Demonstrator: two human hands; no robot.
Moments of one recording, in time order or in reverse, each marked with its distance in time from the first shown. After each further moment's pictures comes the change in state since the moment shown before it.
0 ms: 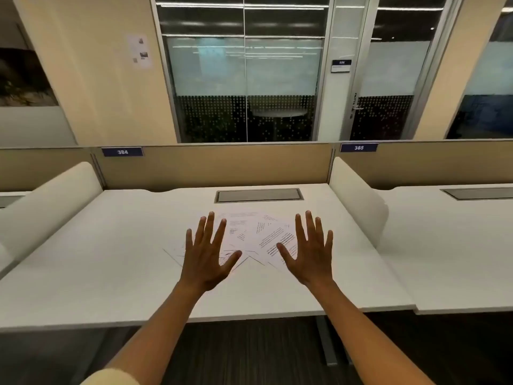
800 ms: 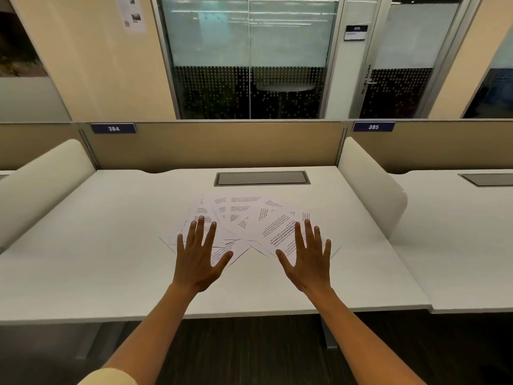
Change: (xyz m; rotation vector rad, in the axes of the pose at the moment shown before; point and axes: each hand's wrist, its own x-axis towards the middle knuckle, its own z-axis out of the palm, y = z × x) left_hand 0.010 -0.034 0.060 0.009 -0.120 -0.114; right_hand 0.002 0.016 0.078 0.010 -0.148 0.037
